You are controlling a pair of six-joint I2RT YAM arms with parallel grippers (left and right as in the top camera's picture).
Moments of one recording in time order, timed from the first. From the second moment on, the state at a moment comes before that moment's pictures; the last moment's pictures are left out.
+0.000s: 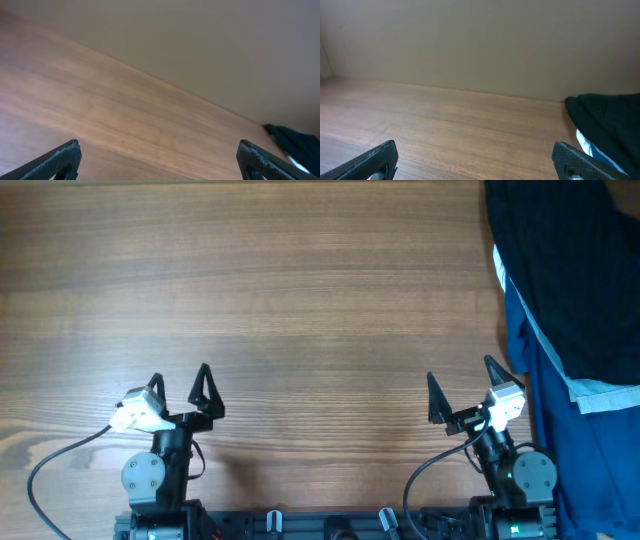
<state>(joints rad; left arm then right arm) 0.07 0.01 0.01 -0.05 0.09 -0.46 0.05 0.02 0.01 0.06 -0.24 0.01</state>
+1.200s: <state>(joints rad) 0.07 1.40 1.07 -0.63 0.13 -0.25 0.03 1.78 1.47 -0.46 -0.12 -0.20</state>
